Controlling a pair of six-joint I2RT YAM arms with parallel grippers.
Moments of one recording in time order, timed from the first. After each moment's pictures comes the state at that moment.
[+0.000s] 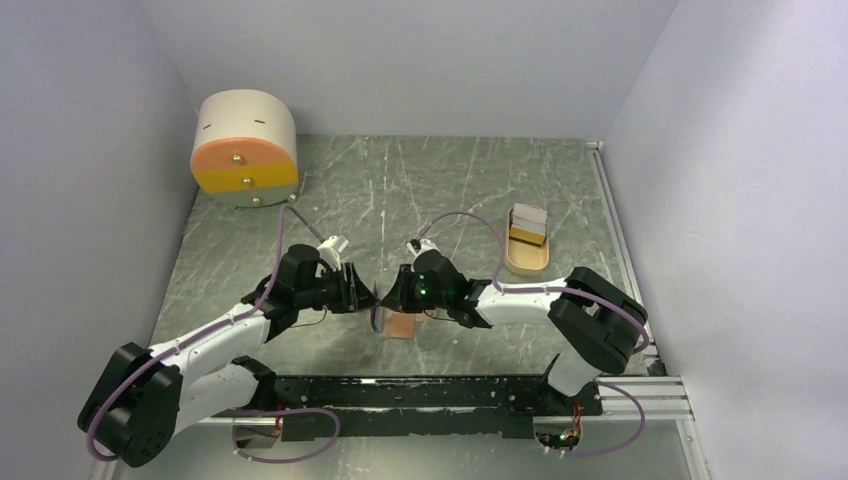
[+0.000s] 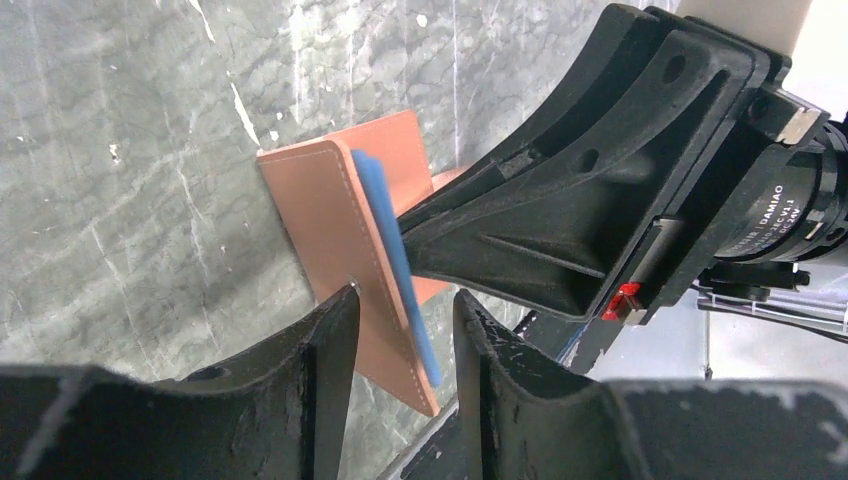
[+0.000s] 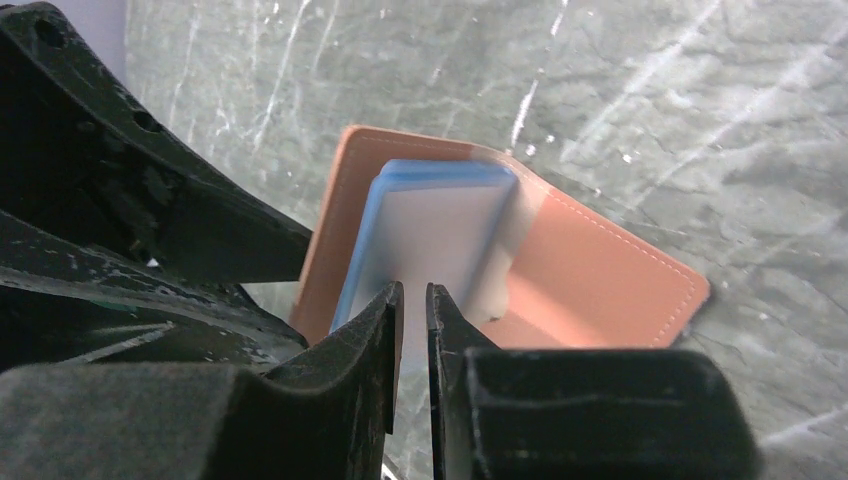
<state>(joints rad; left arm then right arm) -0.52 1.06 0.36 0.09 0.46 -0.67 0.96 1.58 0.66 0.32 -0.08 0.87</state>
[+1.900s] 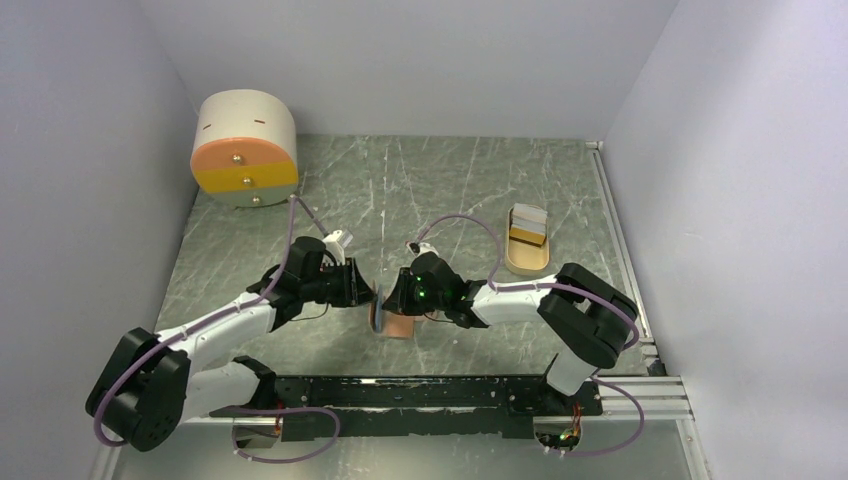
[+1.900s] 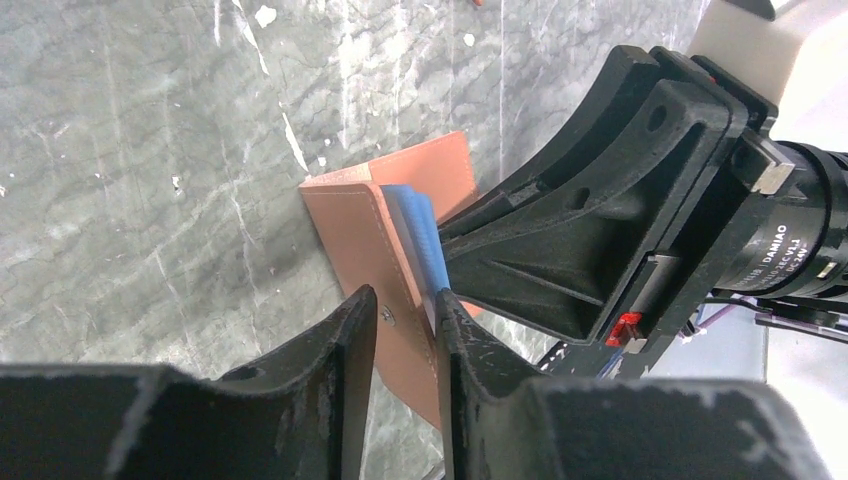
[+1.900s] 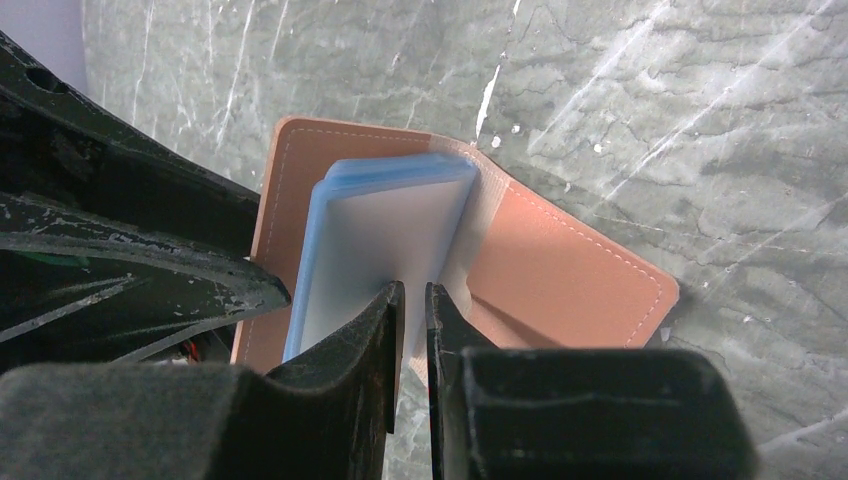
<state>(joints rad) -0.52 1.13 0.44 0.02 0.40 -0.59 0.96 1.64 0.67 0.32 -0.08 0.88</state>
